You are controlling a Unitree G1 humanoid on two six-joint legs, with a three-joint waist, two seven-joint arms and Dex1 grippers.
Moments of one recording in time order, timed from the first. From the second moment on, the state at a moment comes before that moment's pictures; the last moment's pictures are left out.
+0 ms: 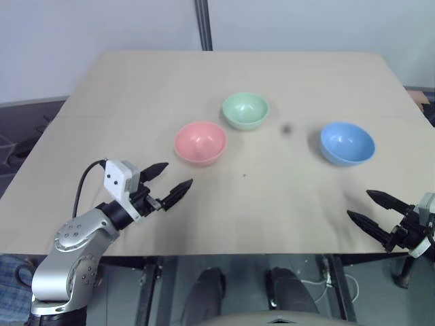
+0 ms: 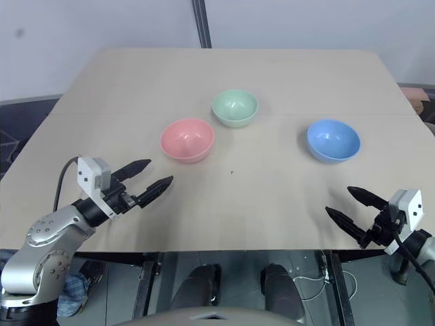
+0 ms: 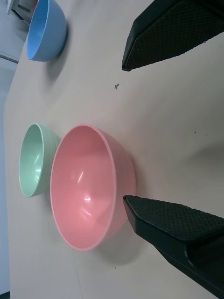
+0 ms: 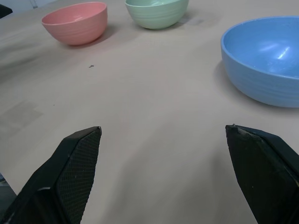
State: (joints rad) left arm 0.12 0.58 0.31 -0.46 -0.59 0.44 -0.70; right arm 0.34 -0.61 -0.48 -0.31 0.62 0.27 0.99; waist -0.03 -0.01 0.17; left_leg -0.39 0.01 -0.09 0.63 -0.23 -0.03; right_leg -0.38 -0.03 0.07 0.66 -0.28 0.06
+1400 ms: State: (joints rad) left arm -0.10 0.57 0.13 -0.42 -0.39 0.43 -0.58; right arm 0.24 -0.65 -0.42 -0.50 0.71 0.40 0.89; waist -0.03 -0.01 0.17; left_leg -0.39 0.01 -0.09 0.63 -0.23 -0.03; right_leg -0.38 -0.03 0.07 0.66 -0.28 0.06
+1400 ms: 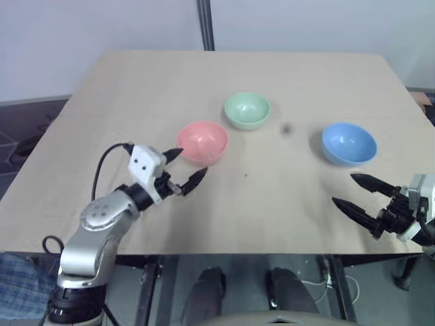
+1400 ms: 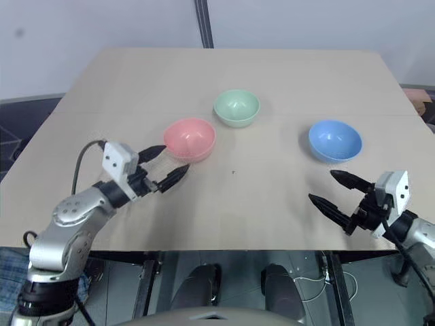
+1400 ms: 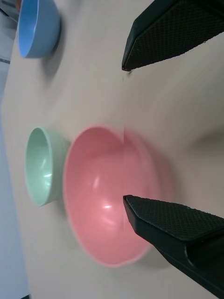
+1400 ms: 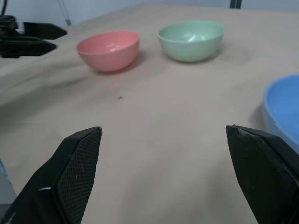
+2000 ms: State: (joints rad) left arm -0.32 0.69 -0.12 -0.39 -0.14 0.56 -0.61; right arm 0.22 -0.65 -0.41 -0.60 0.76 0.45 0.79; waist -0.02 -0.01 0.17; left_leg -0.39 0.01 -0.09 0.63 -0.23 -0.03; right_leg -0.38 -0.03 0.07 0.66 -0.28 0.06
